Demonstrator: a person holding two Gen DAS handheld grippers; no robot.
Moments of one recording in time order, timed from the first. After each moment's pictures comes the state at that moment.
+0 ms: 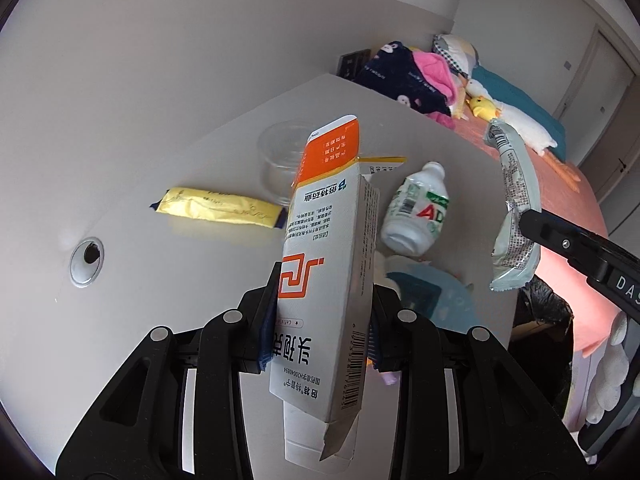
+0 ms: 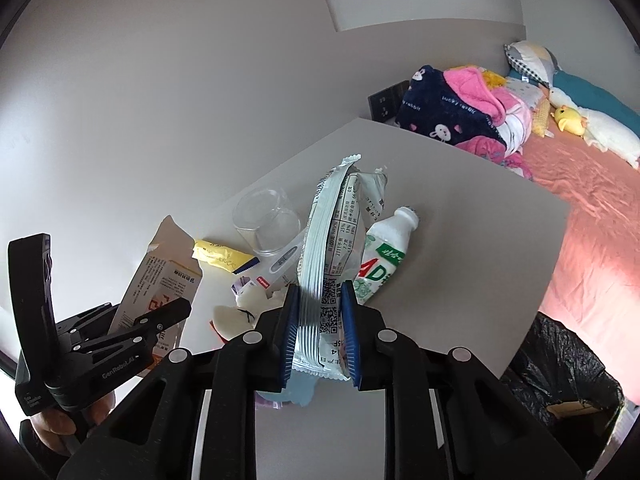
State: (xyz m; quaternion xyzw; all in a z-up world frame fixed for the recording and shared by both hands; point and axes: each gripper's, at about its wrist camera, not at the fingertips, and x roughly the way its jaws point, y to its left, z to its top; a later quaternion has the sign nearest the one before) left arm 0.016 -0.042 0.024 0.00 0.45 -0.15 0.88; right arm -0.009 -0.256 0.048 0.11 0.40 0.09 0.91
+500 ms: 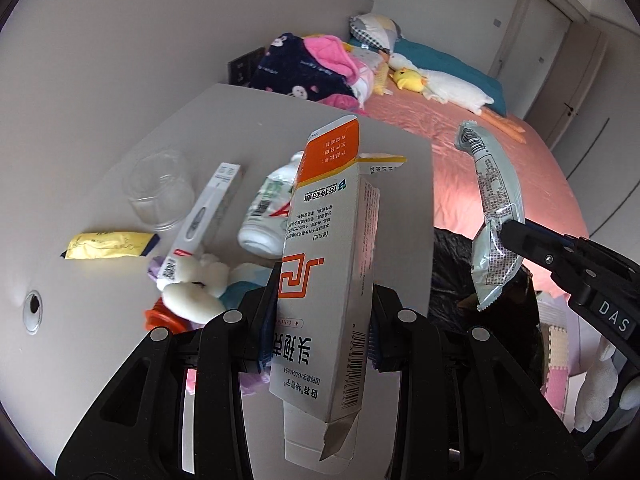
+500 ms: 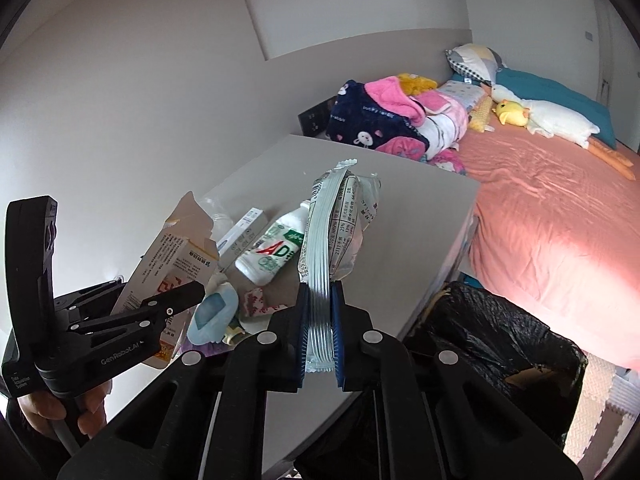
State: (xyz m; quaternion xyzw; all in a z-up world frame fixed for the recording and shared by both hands) left arm -0.010 -0.145 0.036 0.06 0.44 -0.27 0.85; right arm -0.082 -0.335 0.055 0.13 0.38 0.00 0.92
